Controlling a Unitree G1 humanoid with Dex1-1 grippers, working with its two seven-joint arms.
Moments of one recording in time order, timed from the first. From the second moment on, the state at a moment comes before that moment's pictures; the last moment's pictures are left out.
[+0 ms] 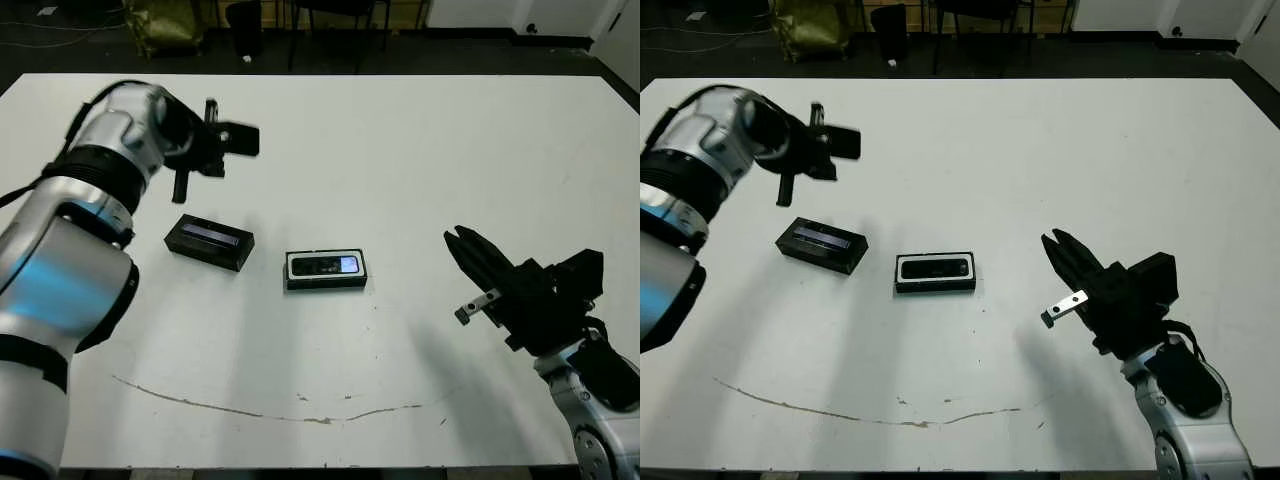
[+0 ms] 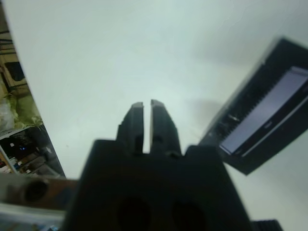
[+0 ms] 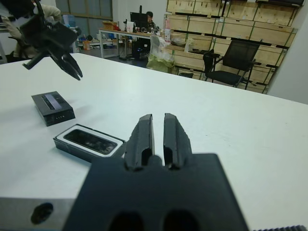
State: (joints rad) left arm -1.30 0.47 -0.64 1.23 0.61 -0.16 -1.00; right arm 0.14 -0.38 -0.10 -0.59 0.29 0.33 0.41
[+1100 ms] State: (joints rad) left arm -1.14 0.51 -0.68 1.26 0.71 -0.20 -0.81; right arm 0.17 -0.40 -0.10 -0.76 0.35 0.50 0.31
